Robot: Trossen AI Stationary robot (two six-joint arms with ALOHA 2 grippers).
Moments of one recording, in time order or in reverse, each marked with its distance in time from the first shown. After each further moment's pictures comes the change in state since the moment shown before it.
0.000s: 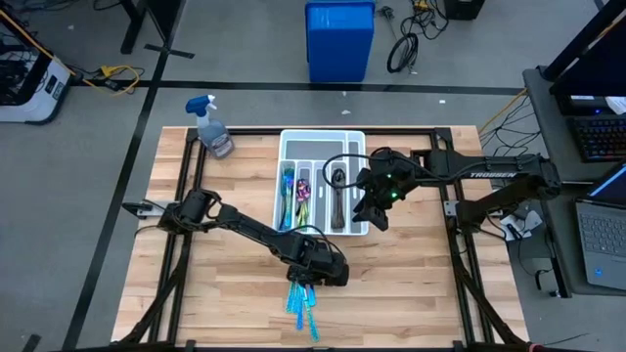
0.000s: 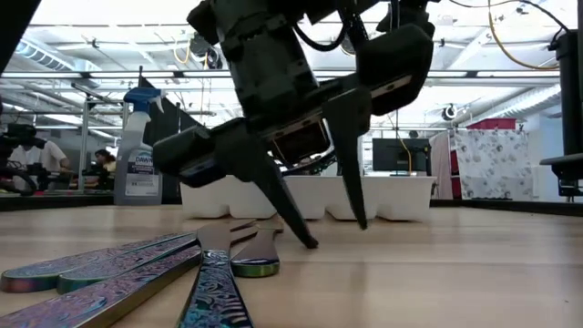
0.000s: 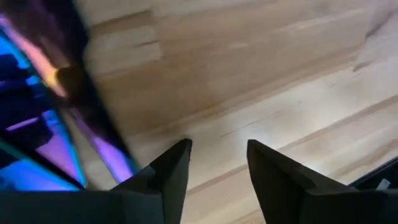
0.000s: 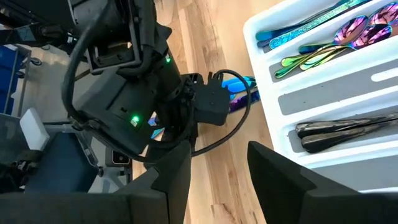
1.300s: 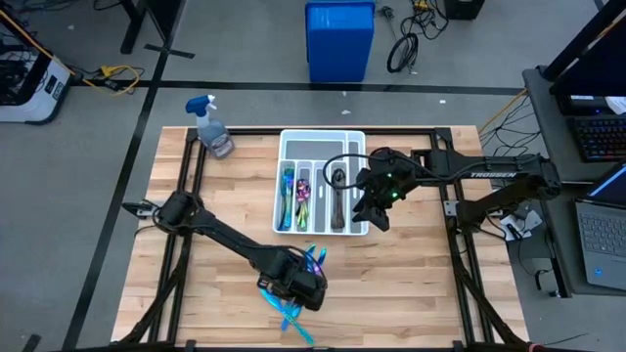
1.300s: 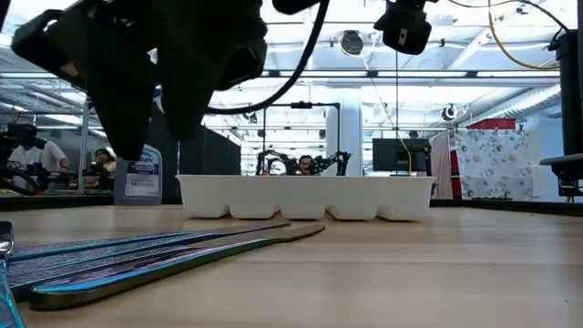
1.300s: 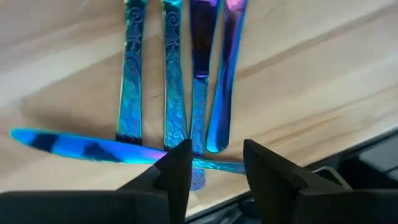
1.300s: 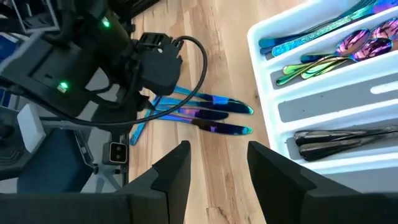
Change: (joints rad) left arm -0.135 -0.131 0.049 -0.370 0.028 0.111; right arm -0.002 0.000 0.000 0.011 -0.003 -0.050
